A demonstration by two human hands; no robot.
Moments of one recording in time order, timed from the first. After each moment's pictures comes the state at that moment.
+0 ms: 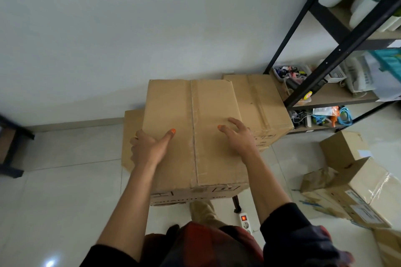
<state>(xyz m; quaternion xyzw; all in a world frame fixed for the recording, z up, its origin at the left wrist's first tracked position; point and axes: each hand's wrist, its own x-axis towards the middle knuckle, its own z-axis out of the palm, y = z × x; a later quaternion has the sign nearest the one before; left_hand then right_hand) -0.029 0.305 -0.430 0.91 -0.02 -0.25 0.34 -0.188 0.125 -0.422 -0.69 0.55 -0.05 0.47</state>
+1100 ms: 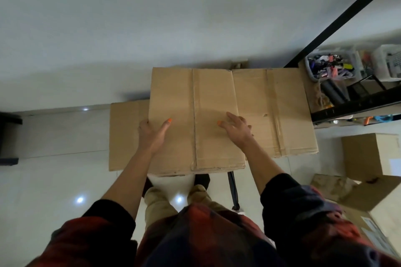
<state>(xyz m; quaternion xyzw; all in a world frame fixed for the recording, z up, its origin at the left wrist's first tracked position) 0.110 0.110 -0.546 0.84 0.05 -0.34 0.42 -0.055 -0.090 -0.548 -0.69 0.53 0.12 0.48</state>
